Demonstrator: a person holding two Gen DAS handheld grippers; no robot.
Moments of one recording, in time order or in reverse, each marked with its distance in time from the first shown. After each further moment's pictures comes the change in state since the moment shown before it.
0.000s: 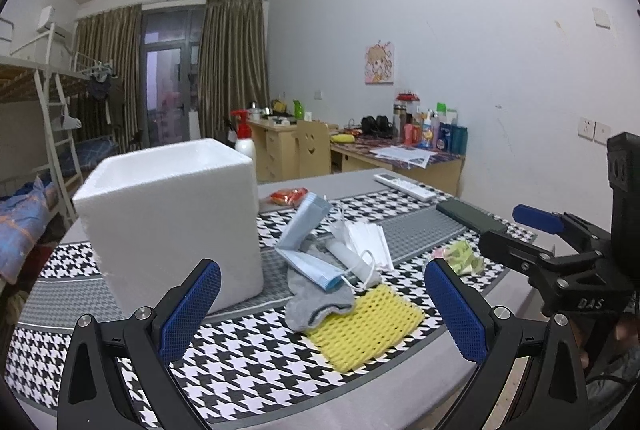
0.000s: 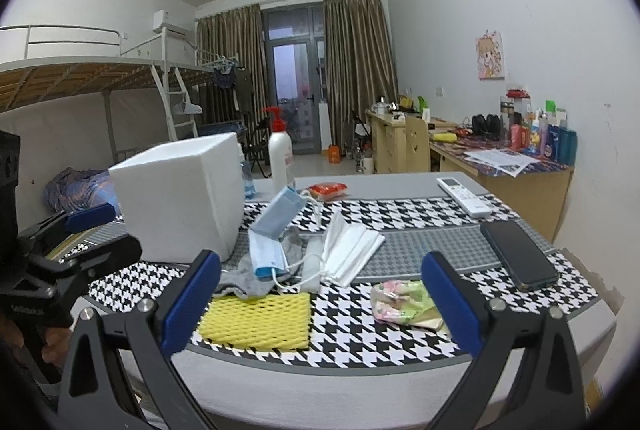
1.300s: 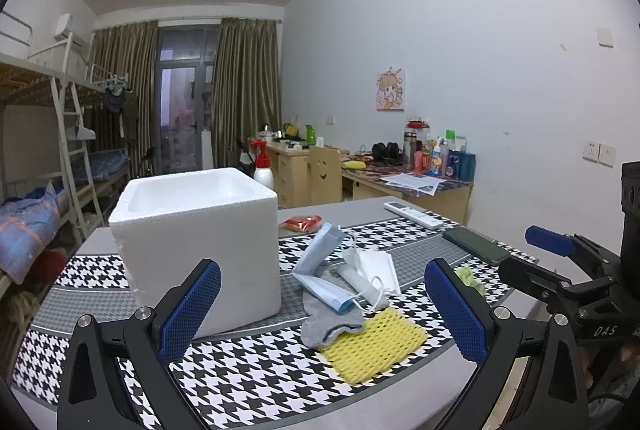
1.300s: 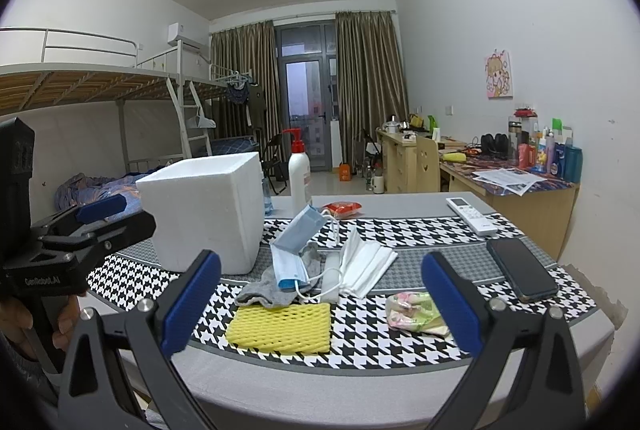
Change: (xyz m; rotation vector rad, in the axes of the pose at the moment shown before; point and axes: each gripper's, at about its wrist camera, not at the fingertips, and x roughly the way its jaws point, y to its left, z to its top) left arm -0.029 0.006 0.011 -0.023 -0.102 0.045; right arm -0.031 0.018 0.006 -0.030 -0.084 0.044
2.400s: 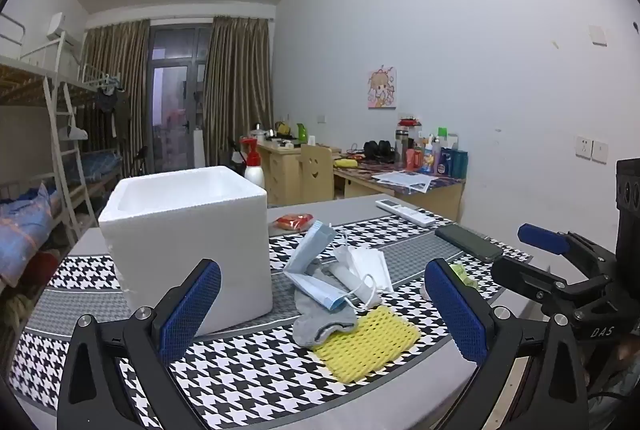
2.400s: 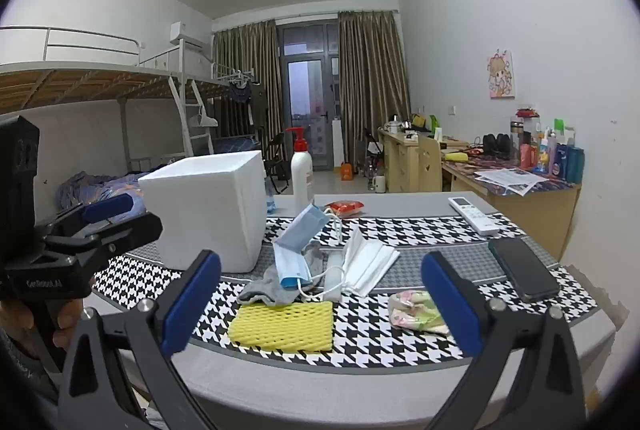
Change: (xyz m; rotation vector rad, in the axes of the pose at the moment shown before) left arm 0.003 -0.001 -0.001 0.012 0.009 -0.030; right arm 0.002 0.000 -0.003 -0.003 -0.008 0.009
